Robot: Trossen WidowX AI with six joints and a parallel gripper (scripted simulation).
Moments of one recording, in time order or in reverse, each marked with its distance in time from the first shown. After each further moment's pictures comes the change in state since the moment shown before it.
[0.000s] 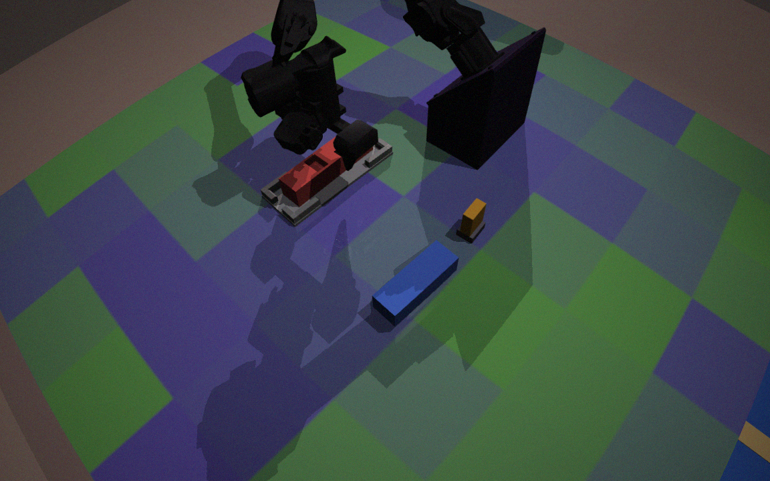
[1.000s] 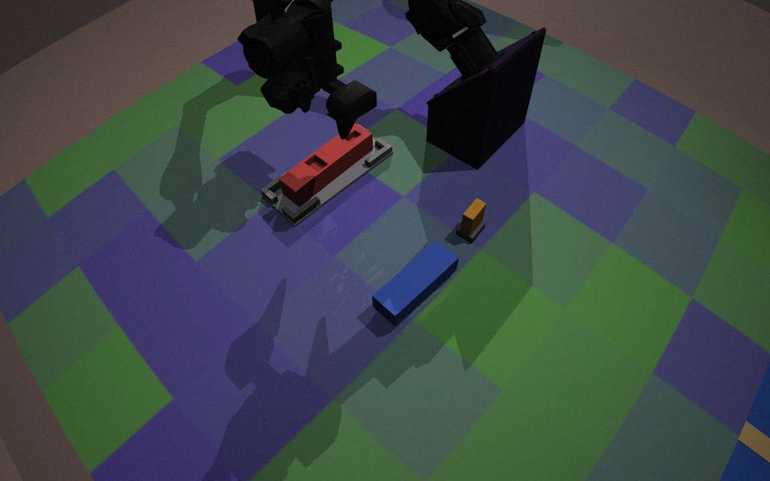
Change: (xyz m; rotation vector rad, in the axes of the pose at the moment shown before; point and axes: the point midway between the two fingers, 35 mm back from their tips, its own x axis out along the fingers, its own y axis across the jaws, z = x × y) arm -0.091 0.016 0.010 0.064 -0.027 -0.003
